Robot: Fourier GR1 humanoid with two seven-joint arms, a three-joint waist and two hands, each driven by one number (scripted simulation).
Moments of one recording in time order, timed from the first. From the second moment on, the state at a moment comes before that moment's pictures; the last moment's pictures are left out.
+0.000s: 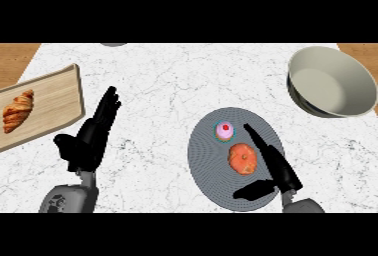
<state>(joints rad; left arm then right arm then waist) -0.14 0.06 -0.05 -1.55 -0.05 0.06 0.10 -0.07 -0.13 0.23 -1.32 0.40 0.02 0.01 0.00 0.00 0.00</state>
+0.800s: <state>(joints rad) -0.14 0.06 -0.04 -1.56 -0.06 0.05 0.10 -0.13 -0.11 0.29 -1.18 0.55 0.03 -0.19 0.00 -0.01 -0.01</state>
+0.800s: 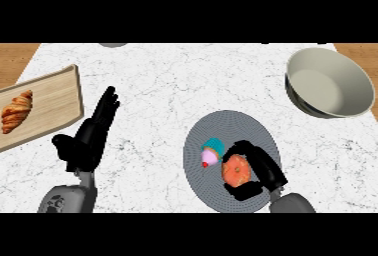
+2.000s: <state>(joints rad) -0.12 0.05 -0.02 -1.54 -0.06 0.05 0.07 -0.31 -0.05 0.20 -1.79 0.65 -0.15 0.26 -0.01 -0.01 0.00</state>
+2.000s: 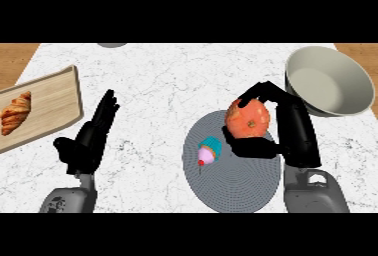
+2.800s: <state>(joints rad) -0.13 0.05 -0.03 -1.56 -0.06 0.04 0.09 -0.75 -0.15 -0.04 -1.72 0.74 0.03 0.64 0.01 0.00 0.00</state>
